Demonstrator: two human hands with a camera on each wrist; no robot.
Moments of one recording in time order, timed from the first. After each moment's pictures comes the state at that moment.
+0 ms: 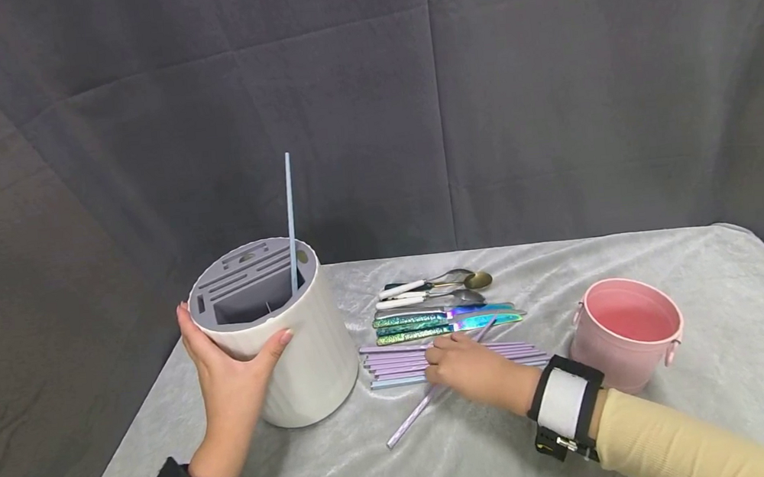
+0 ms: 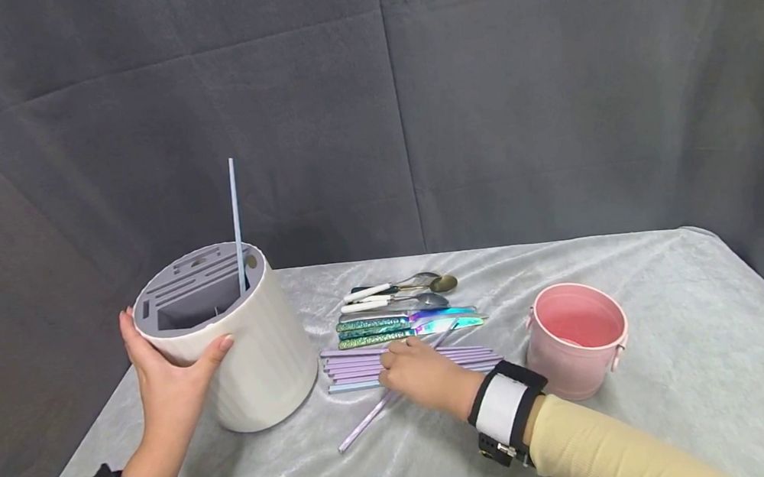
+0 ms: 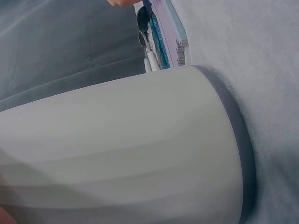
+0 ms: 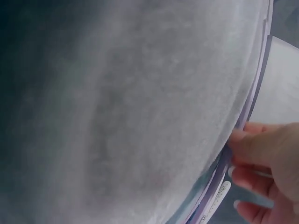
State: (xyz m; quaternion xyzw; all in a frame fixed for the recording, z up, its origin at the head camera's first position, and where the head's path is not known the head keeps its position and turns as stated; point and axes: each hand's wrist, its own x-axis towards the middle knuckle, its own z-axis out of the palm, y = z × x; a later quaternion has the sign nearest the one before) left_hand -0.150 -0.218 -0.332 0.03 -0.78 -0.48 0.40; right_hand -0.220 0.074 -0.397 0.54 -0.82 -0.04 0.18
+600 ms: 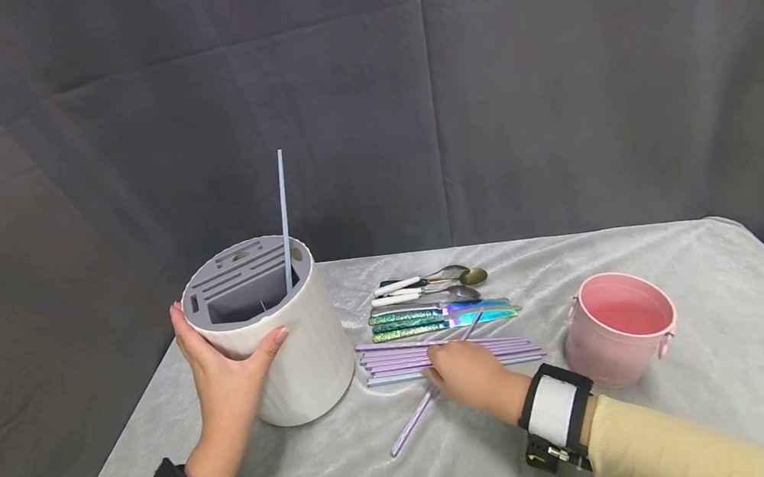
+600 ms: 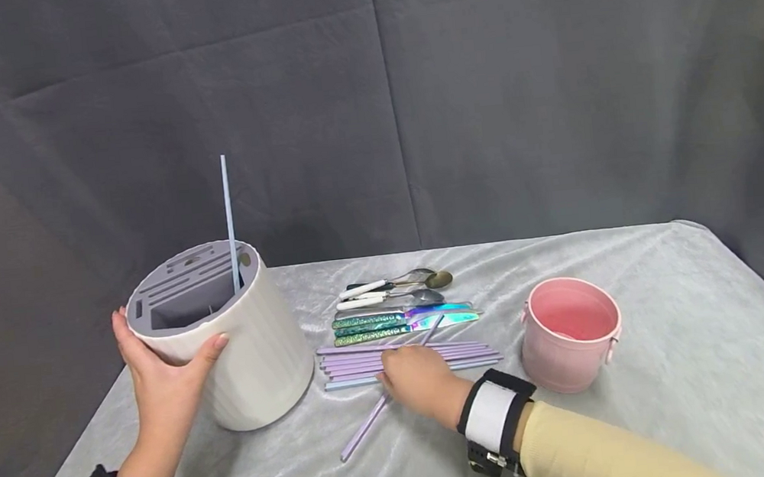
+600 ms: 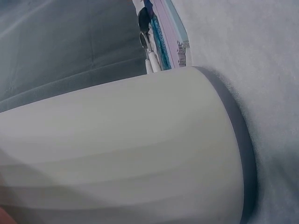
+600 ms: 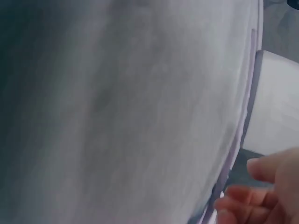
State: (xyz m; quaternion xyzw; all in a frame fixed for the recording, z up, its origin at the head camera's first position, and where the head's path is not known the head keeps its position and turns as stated) left_hand -0.152 -0.219 -0.334 0.02 -0.77 -0.48 0.41; right_hand -0.200 0.061 -0.395 0.36 -0.92 0.14 0.11
